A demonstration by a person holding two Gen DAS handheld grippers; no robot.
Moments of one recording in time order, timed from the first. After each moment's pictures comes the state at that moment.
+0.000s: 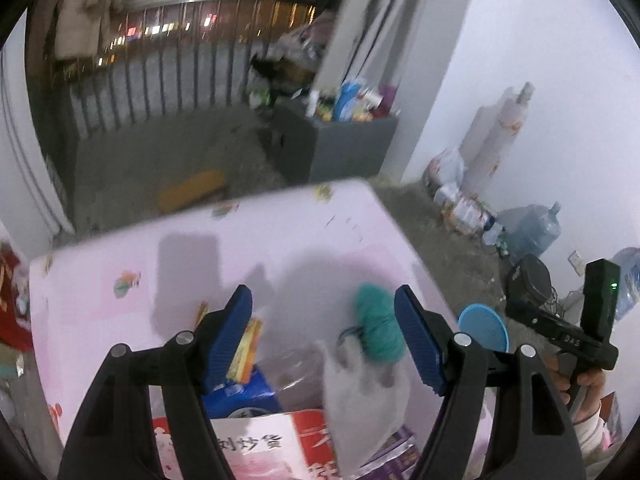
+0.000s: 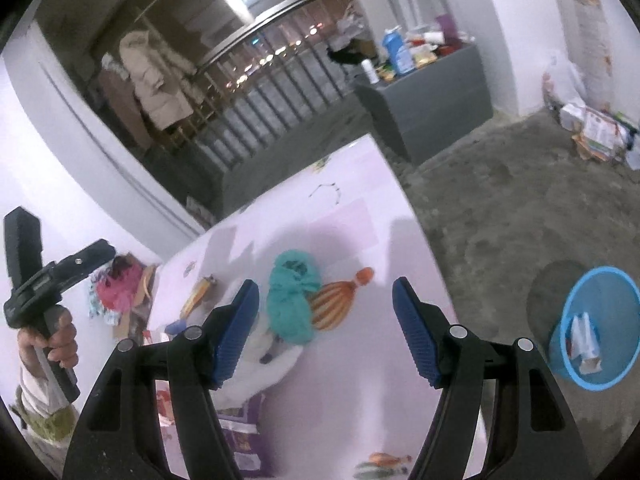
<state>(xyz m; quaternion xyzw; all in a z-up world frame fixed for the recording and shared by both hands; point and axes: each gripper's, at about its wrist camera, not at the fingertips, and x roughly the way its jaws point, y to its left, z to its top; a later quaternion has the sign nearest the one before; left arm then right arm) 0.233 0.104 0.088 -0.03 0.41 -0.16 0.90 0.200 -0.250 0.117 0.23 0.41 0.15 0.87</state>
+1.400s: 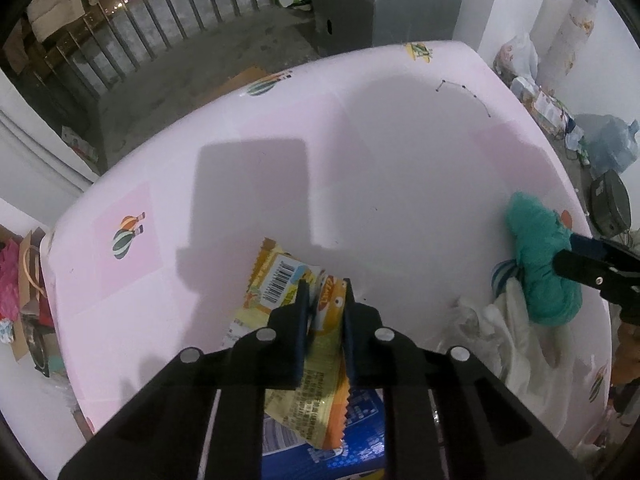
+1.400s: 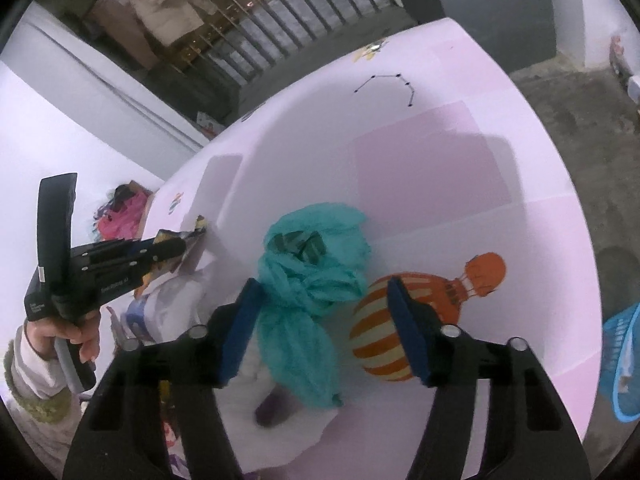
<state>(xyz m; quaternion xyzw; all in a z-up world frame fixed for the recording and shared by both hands) 0.315 0.109 -0.044 0.09 0.56 -0.07 0.82 0.286 -0.164 0.038 0.20 0.53 0.23 0.79</state>
